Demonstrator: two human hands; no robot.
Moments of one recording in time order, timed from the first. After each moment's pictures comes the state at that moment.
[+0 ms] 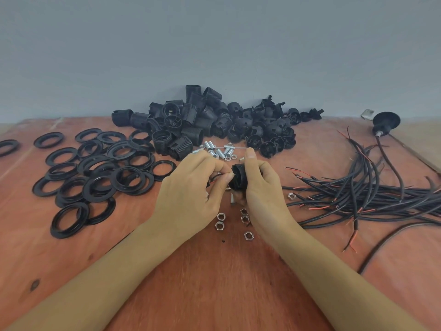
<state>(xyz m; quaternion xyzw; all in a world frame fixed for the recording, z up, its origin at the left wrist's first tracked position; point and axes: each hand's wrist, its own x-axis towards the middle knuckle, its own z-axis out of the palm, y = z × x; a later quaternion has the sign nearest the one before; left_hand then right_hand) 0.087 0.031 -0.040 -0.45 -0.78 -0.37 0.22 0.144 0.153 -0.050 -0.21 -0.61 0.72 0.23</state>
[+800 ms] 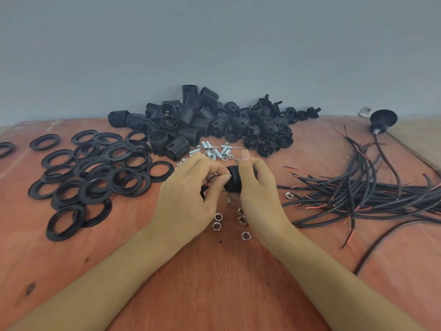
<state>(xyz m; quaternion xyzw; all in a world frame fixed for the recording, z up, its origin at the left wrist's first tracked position) 0.087 0.035 -0.047 -0.45 -0.75 -0.43 0.23 0.148 0.147 -0.046 -0.19 -0.62 0.72 0.25</state>
